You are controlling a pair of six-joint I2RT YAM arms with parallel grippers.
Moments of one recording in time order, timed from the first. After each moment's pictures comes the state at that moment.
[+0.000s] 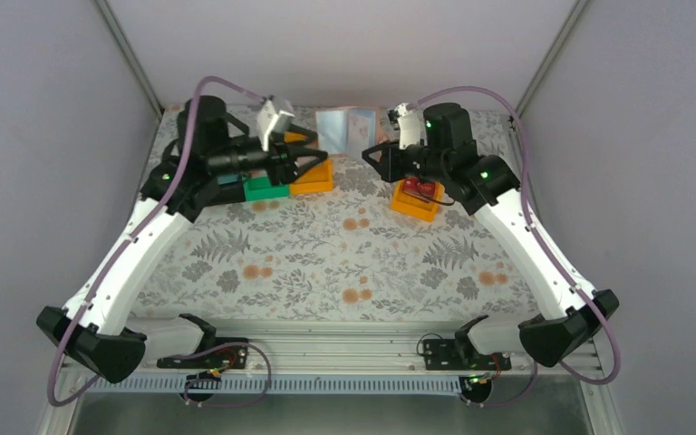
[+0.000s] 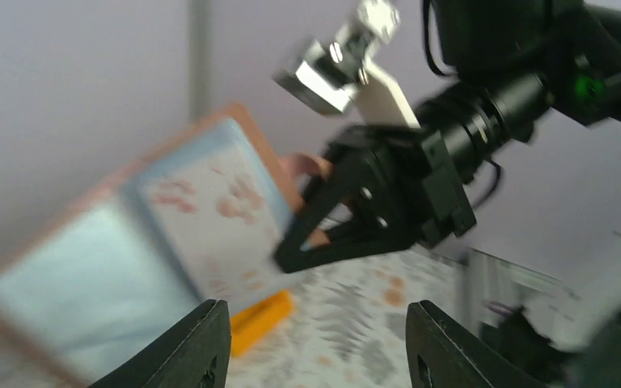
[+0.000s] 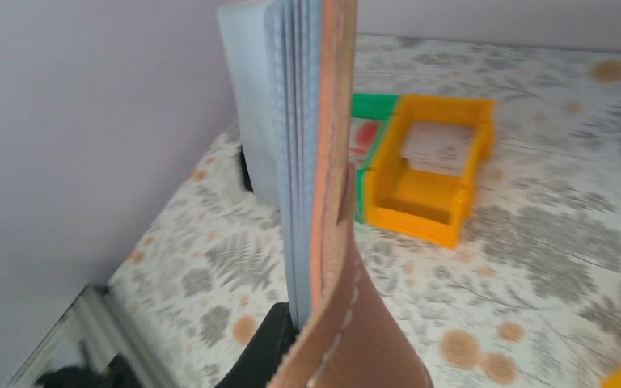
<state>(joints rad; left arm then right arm) -0.43 1.22 1.45 -0.42 0.72 -0.03 0.54 1.35 1.55 -0.75 -0.29 0.34</state>
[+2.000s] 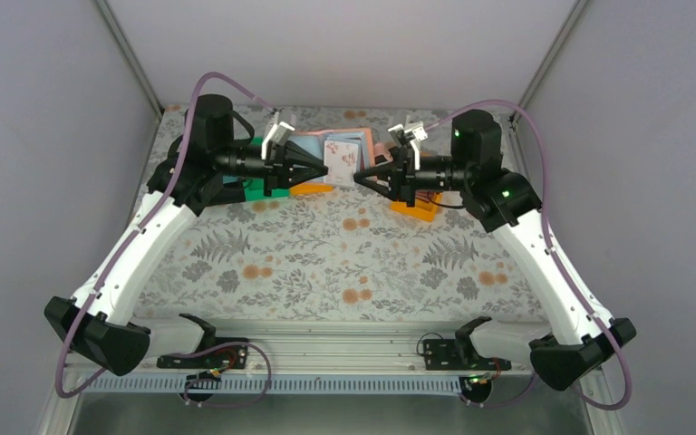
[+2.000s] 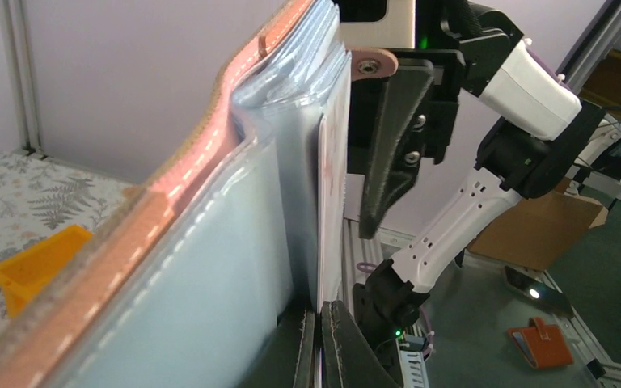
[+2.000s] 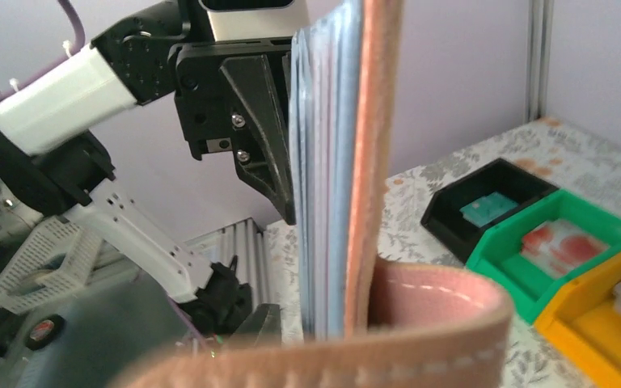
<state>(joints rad) -0.43 1.27 1.42 -0.44 1.13 -0.04 0.50 1.20 1.44 -0.56 -0.93 0.04</state>
